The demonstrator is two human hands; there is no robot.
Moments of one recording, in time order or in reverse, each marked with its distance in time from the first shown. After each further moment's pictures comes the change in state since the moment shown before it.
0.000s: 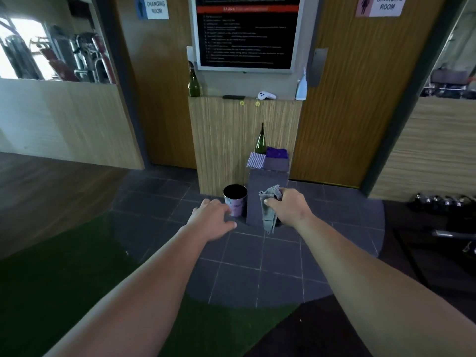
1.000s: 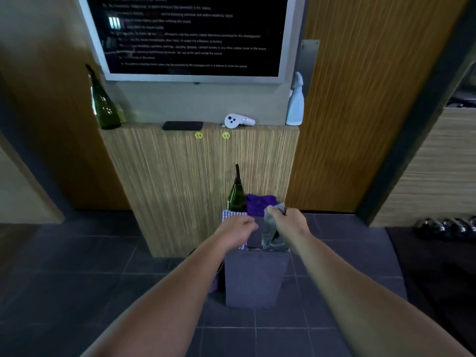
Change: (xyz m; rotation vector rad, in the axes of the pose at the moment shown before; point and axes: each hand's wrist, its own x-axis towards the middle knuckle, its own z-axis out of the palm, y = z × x) left_hand 0.727 -0.007 -0.013 -0.557 -0.241 0.106; right_hand 0.679 0.097 -0.010 0.186 0.211 0.373
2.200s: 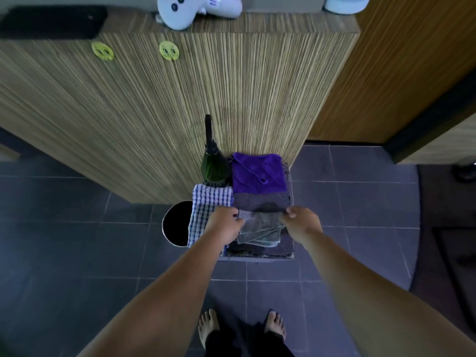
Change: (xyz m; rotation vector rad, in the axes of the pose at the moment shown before) left_hand 0.324 -0.135 0.115 -0.005 -0.115 -0.402; right_hand 0.319 0.175 0.054 -0.382 -0.303 0.328
